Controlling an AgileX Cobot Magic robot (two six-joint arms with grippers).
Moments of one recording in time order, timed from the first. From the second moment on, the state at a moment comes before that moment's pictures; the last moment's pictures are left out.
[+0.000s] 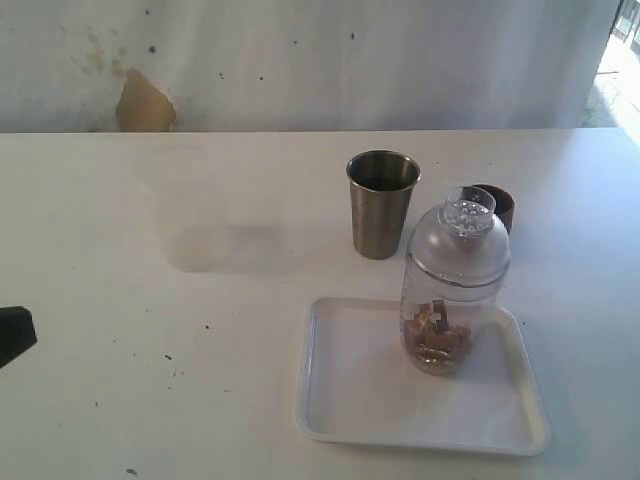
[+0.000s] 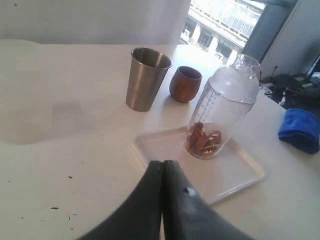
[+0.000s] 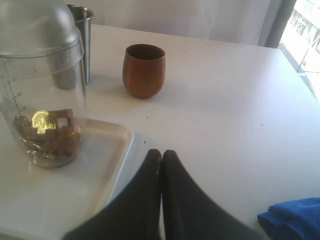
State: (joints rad) left arm -0.60 0.43 -0.29 -0.65 0.28 0.37; right arm -0.02 0.00 0.00 0.00 0.35 -0.07
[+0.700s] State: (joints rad) left arm -0.55 0.39 -0.19 -0.65 0.12 0.48; right arm -0.02 0.00 0.00 0.00 0.35 -0.07
